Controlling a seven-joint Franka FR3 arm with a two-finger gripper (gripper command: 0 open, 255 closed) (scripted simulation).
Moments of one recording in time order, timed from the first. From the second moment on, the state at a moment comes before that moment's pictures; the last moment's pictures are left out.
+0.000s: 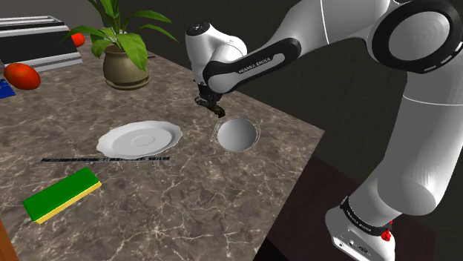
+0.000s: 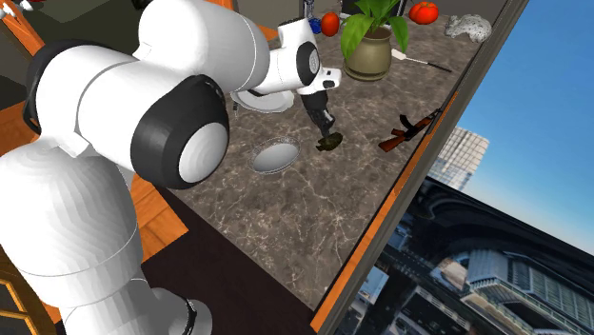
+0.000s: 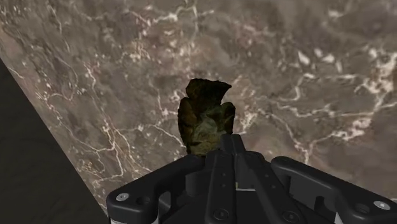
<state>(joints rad) -0.01 0.35 0.33 -1.79 -0.53 2.11 0.76</state>
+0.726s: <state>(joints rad) -0.21 0.21 0.38 -2.06 -0.24 2.44 0.46</state>
